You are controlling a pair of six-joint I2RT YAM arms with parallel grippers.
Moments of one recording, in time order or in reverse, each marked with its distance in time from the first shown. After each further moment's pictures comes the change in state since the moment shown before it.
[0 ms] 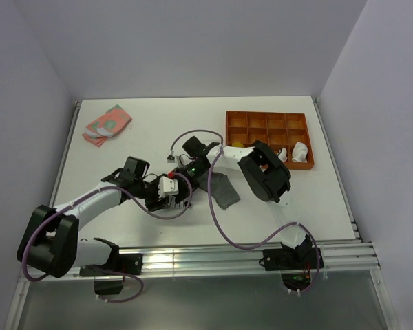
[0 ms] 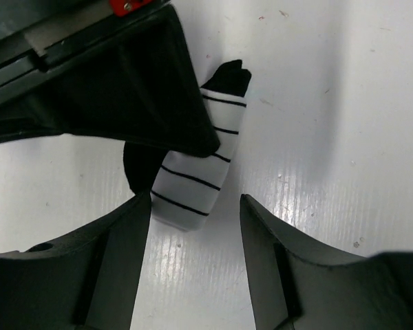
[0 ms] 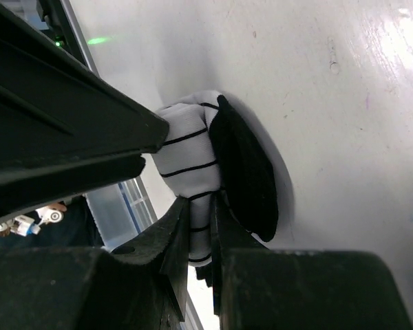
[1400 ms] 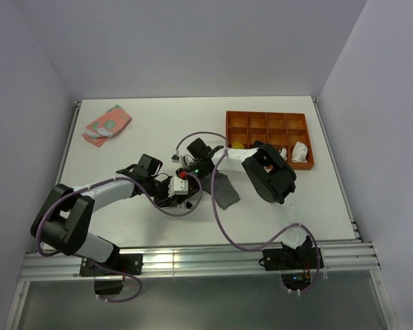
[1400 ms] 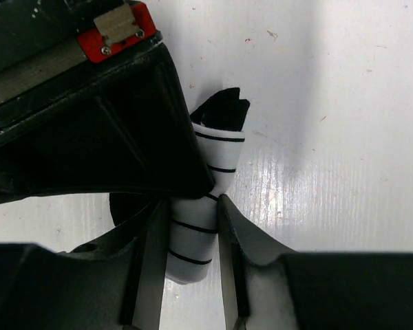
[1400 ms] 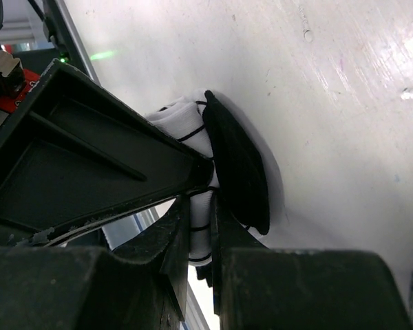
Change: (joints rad) left arm -0.102 0.185 0.075 0.033 -0.015 -0.016; right arm -0.010 -0.053 -0.112 0.123 0.013 0.107
